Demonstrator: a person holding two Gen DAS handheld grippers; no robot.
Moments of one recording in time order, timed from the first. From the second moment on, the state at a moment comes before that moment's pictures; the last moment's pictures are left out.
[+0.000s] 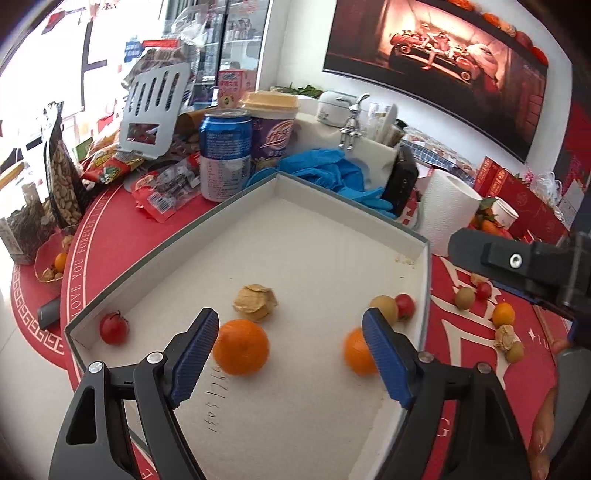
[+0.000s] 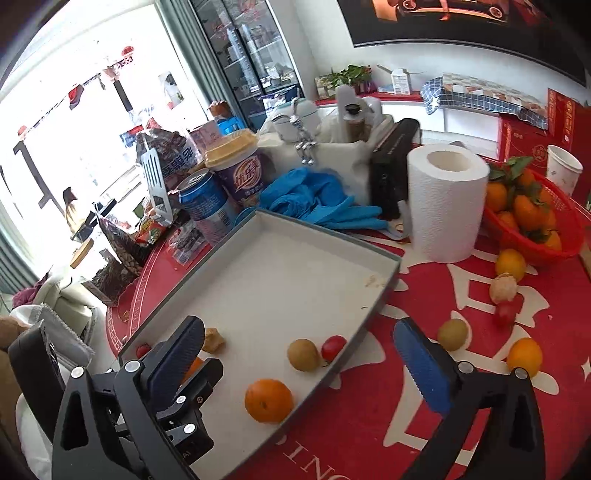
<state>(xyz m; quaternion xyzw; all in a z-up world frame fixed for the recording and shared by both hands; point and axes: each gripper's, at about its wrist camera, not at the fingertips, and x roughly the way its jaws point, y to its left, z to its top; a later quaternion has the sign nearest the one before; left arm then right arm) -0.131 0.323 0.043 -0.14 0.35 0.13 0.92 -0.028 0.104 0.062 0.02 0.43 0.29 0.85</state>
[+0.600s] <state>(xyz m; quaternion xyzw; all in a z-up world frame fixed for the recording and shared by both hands) -0.094 0.161 0.021 0.00 0.44 -0.05 0.89 -0.052 -0.093 0.007 0.02 0.49 0.07 0.87</state>
